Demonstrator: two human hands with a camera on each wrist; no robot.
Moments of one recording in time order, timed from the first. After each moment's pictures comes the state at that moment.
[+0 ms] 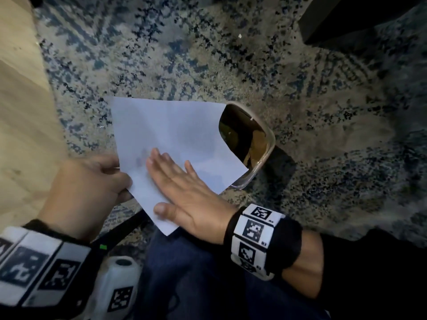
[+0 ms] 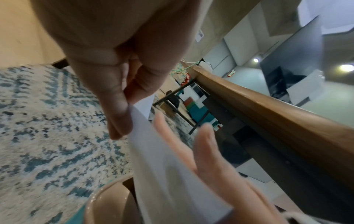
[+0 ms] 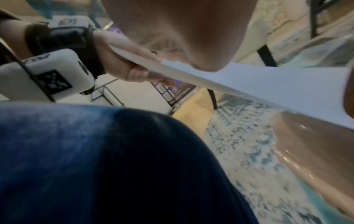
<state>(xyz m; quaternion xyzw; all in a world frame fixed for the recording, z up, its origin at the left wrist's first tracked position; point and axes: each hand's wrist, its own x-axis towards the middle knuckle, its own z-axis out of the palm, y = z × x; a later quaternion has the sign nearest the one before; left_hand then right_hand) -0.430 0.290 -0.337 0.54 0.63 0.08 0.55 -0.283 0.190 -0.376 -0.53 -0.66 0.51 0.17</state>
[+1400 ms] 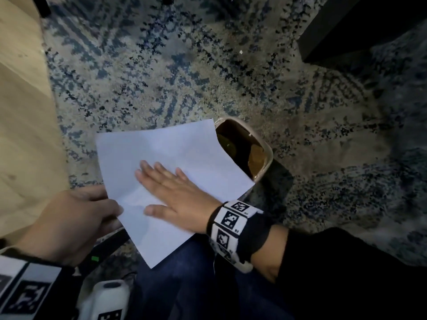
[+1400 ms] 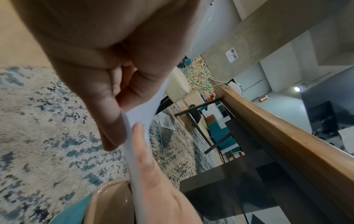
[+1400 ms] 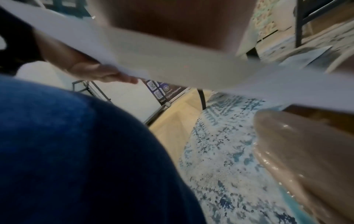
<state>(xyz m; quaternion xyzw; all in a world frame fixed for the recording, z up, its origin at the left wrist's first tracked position) -0.436 0.287 -0.337 0.36 0.69 0.06 0.63 -0.279 0.222 -0.409 -0.51 -0.68 0.52 0.08</state>
